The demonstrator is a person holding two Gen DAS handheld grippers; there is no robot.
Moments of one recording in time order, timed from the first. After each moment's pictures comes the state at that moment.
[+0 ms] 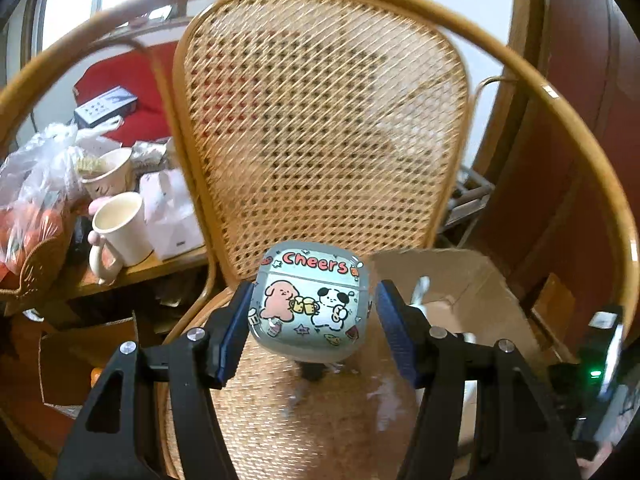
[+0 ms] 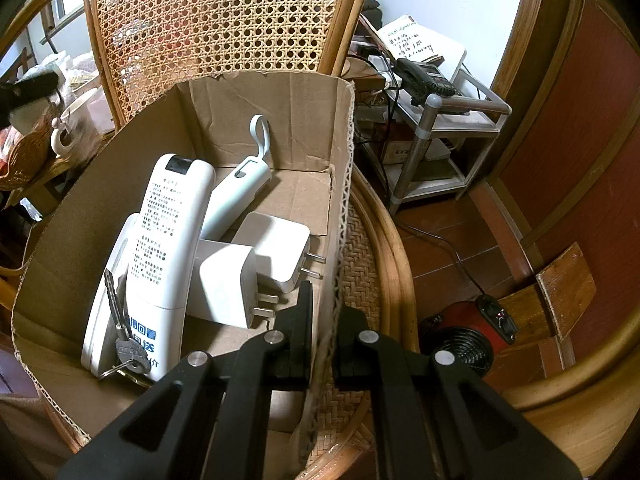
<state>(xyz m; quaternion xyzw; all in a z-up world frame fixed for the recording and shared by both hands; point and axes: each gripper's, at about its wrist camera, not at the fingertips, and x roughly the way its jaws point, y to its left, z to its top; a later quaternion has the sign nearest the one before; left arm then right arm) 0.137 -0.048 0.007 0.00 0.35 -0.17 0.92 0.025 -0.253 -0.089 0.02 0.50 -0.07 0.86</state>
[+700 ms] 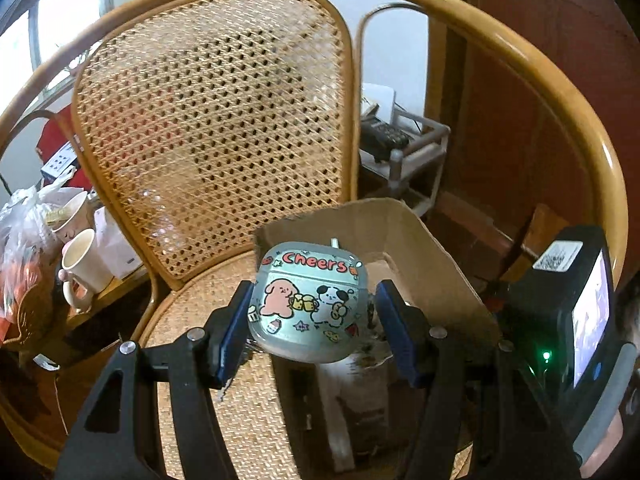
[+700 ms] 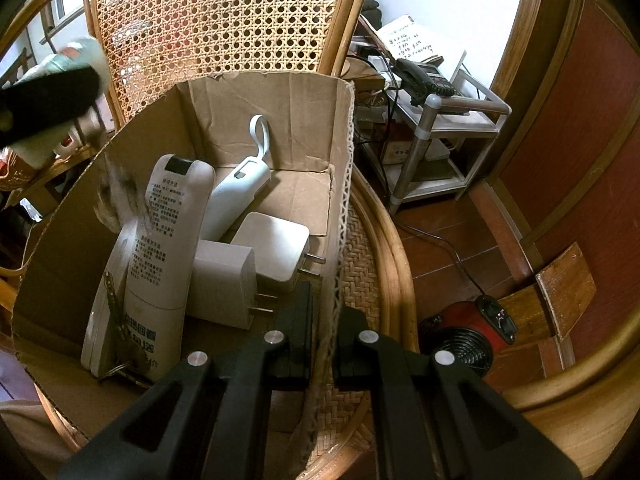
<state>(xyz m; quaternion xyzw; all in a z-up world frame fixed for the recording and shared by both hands) 0.091 -0.155 -0.007 0.13 0.36 -0.22 0.90 0.024 -0.255 -0.087 0.02 0.50 -0.07 0.86</state>
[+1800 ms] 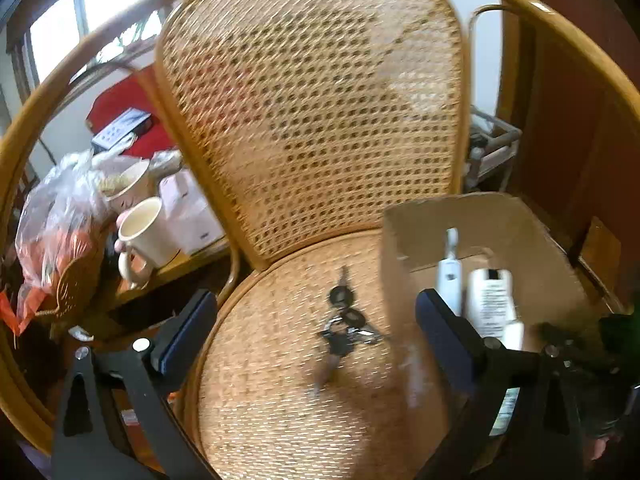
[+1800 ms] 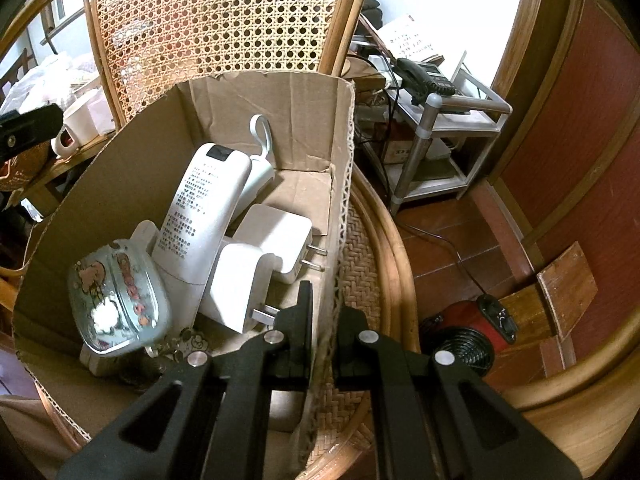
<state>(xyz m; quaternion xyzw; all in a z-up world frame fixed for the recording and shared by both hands) 0.139 -0.072 -0.015 0.11 0.38 -0.11 0.91 0.024 -0.254 -0.087 0.02 0.50 -0.07 0.86</state>
